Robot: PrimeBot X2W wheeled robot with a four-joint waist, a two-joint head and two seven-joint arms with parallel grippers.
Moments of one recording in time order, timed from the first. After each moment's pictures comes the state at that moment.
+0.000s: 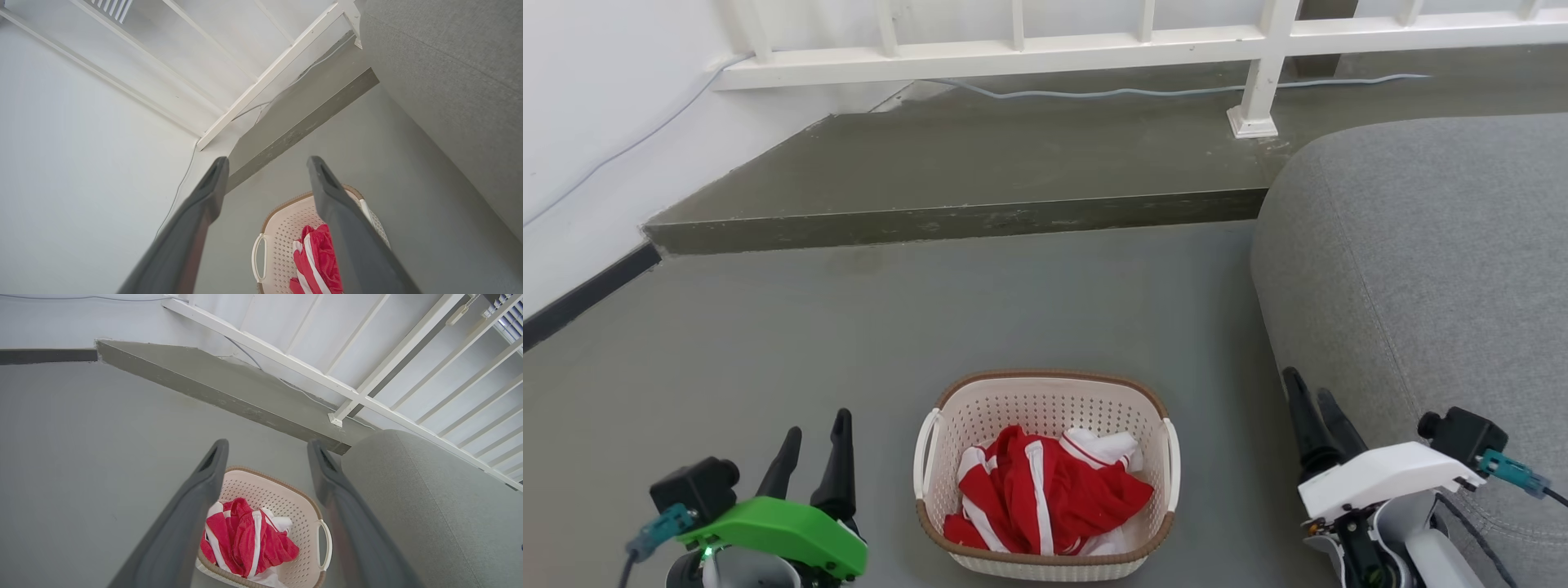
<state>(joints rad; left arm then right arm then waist) 0.00 0.08 -0.21 0.18 -0.73 0.01 -0.09 0.01 -0.05 0.18 0.25 0.86 0.01 -0.10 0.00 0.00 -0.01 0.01</state>
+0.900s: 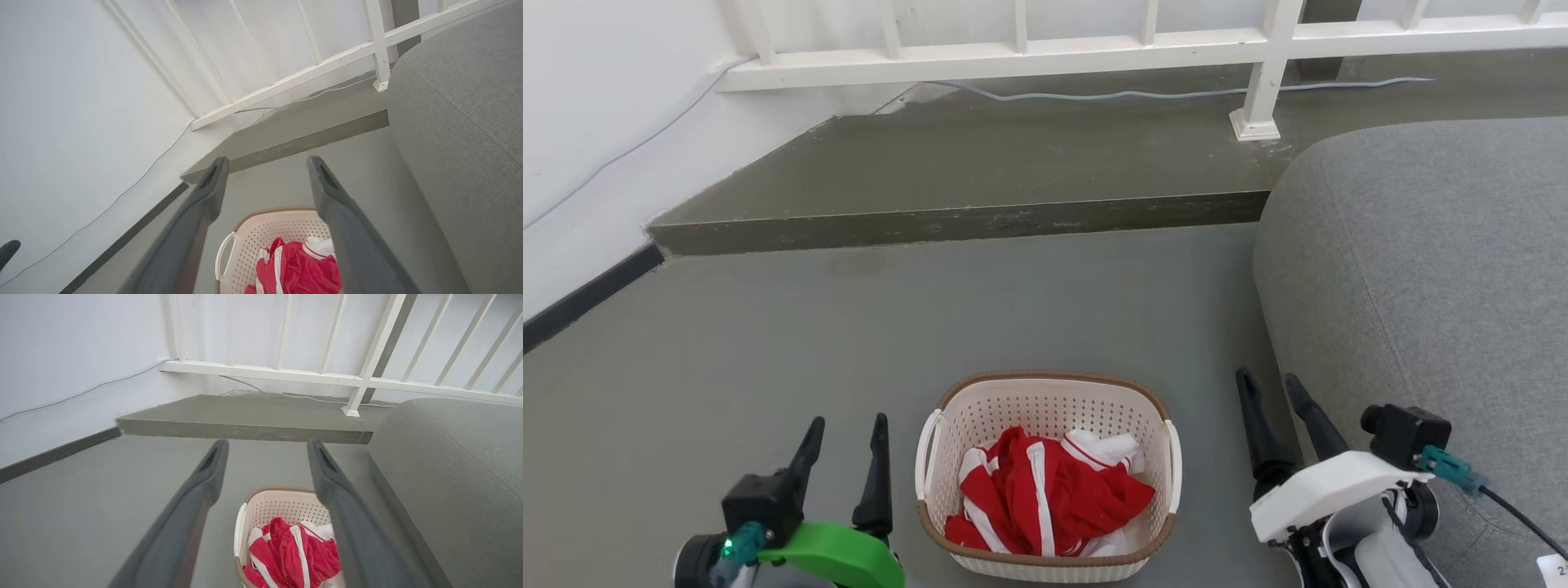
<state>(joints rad) 0.04 0.08 -0.28 0.11 -0.37 0.07 -0.17 0.01 -0.05 0.30 0.21 0.55 -0.04 -0.18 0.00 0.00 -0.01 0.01</state>
